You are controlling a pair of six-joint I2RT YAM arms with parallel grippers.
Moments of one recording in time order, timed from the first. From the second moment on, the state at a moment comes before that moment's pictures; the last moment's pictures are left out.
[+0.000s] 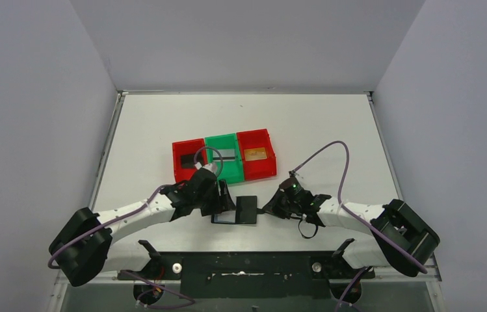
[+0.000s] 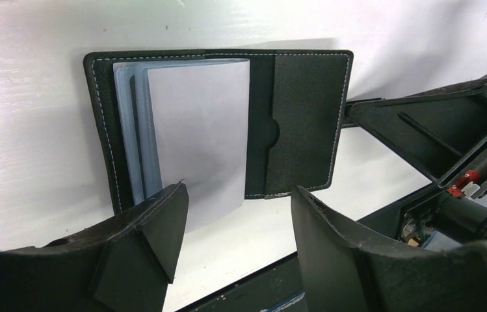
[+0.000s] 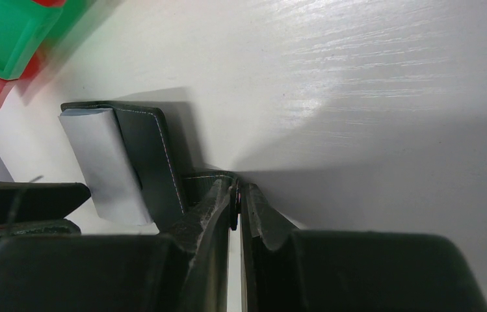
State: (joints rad) left arm -0.79 1.26 0.59 -0.24 0.07 -0.93; right arm 0.75 1.31 0.43 0.01 -0.02 1.13
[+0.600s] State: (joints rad) left arm -0.79 1.24 0.61 -0.31 -0.02 -0.93; right arm 0.75 1.32 0.43 0.01 -0.02 1.14
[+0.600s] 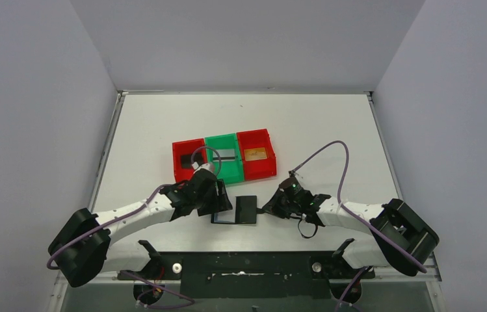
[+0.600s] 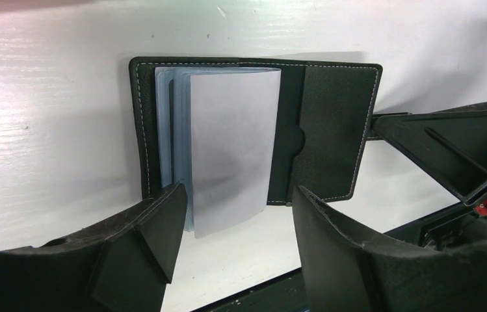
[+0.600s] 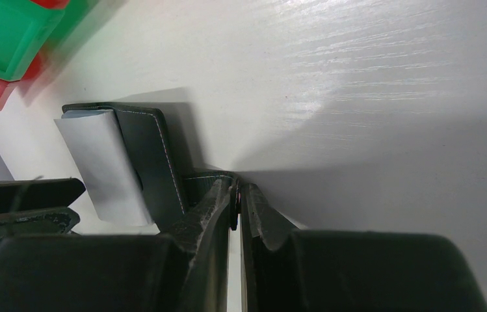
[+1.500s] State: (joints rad) left arm -0.80 1.26 0.60 -0.15 0.10 -0.95; right arm 0.75 1.34 0.44 0.01 -0.03 1.13
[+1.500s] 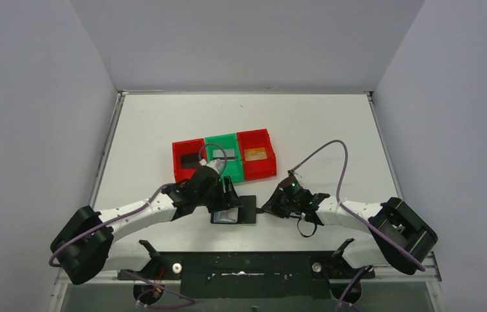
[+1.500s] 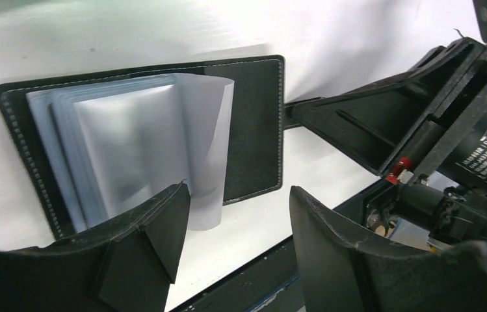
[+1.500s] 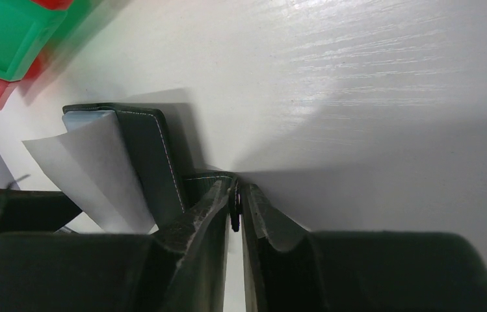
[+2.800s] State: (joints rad) left arm -0.89 1.53 0.63 0.09 0.23 -0.99; right arm 0.75 1.18 0.49 -0.07 0.03 1.11
